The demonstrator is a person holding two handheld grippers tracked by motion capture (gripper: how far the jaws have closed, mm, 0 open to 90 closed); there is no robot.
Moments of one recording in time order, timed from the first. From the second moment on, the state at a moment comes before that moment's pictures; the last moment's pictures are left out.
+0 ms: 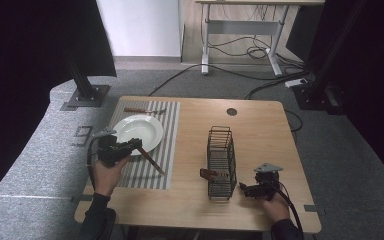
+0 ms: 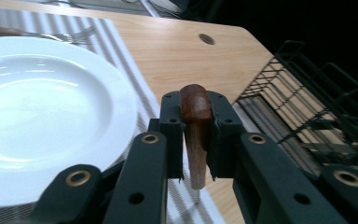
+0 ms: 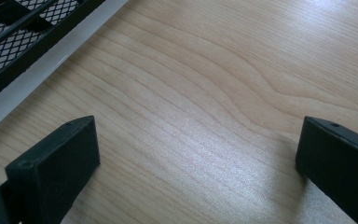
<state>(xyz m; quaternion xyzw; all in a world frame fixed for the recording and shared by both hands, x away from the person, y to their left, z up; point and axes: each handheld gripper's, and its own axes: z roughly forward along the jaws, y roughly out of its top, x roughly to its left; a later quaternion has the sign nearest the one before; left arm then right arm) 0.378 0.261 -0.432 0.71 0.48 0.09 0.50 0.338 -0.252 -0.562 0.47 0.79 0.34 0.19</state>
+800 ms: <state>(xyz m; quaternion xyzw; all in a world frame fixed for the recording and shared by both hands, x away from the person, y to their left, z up) 0.371 0.316 -0.493 0.65 0.56 0.10 0.51 0.338 -0.252 -0.562 0.47 0.79 0.34 0.19</state>
